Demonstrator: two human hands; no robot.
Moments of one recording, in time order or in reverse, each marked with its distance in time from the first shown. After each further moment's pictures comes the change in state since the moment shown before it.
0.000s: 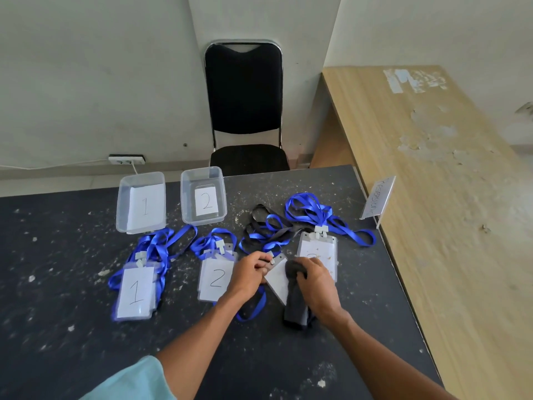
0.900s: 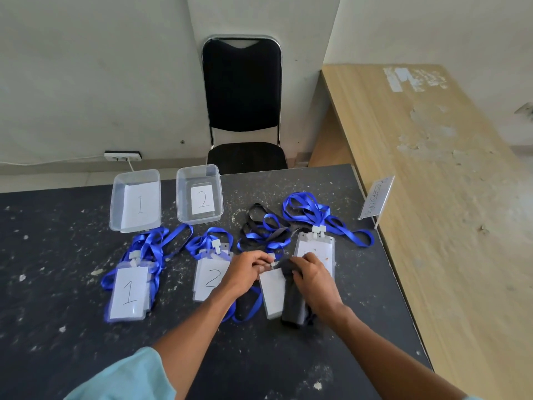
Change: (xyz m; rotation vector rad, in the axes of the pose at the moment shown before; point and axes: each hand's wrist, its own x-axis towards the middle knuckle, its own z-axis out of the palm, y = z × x) left_hand 0.010 0.005 -0.009 0.158 -0.103 0.087; right_hand 0.007 0.003 -0.012 -0.185 -0.070 -0.166
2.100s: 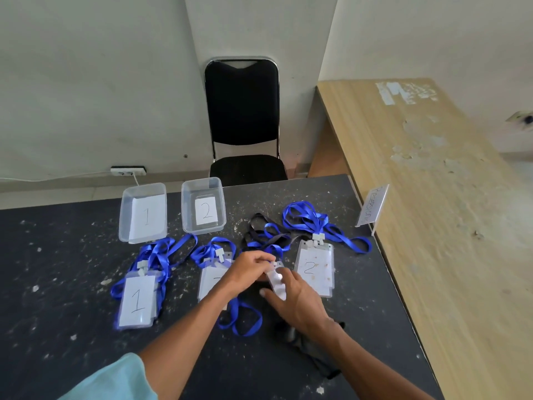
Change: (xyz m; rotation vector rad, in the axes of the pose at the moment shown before) left_hand -0.017 0.041 -0.021 -0.257 -0.057 -0.079; right_hand -0.031 -0.051 -0.006 0.060 -0.126 0.017
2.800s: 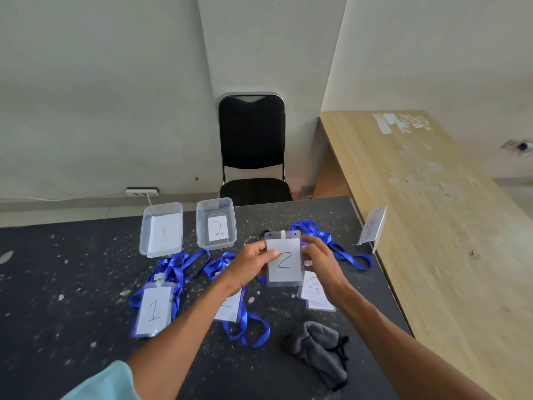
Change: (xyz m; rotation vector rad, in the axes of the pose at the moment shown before) left_hand -0.042 0.060 -0.027 -0.091 -0.064 0.188; right_hand 0.023 -0.031 -0.090 0.879 0.106 0.169
